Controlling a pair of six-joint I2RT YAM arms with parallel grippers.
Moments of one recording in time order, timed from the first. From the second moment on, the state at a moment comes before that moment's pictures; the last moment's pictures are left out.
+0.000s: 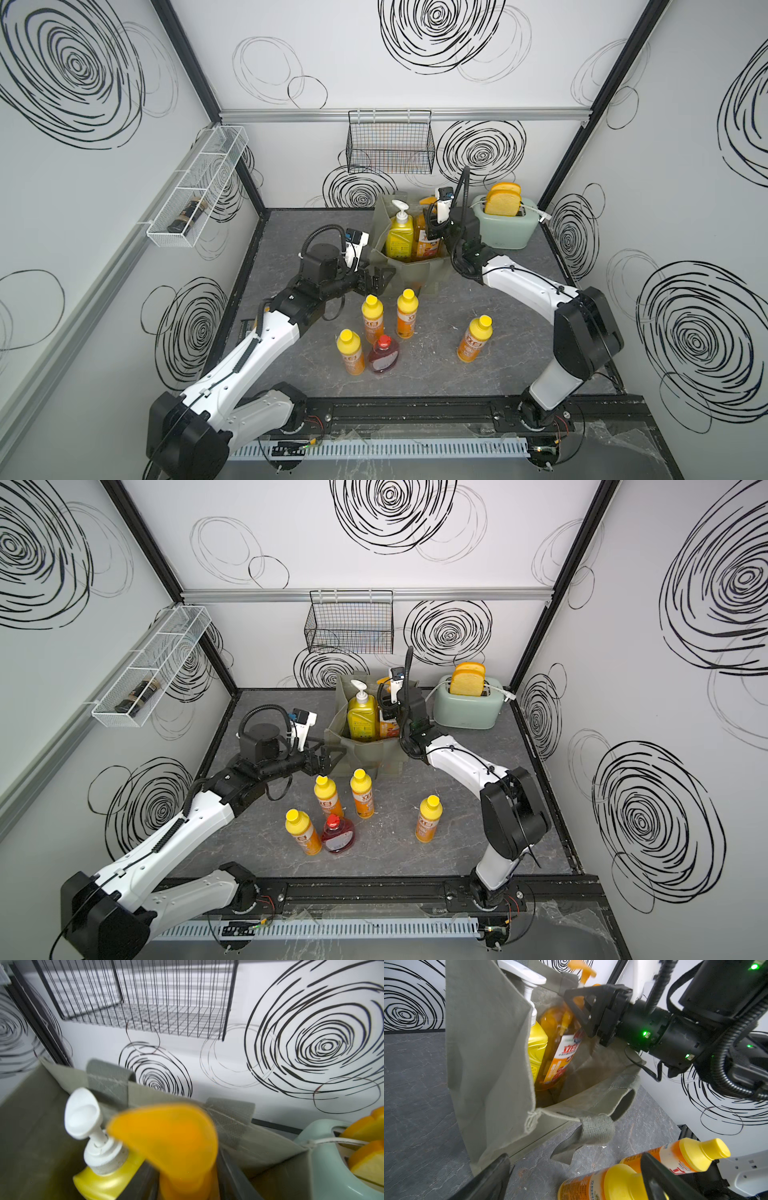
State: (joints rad) left arm -0.45 1.09 0.89 -0.21 0.37 -0.32; right arm 0.56 1.66 1.24 0.28 0.25 0.07
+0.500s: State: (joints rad) left arm -0.45 1.09 0.89 -0.21 0.36 -0.32; right arm 0.55 1.49 1.24 0.20 0.22 0.07
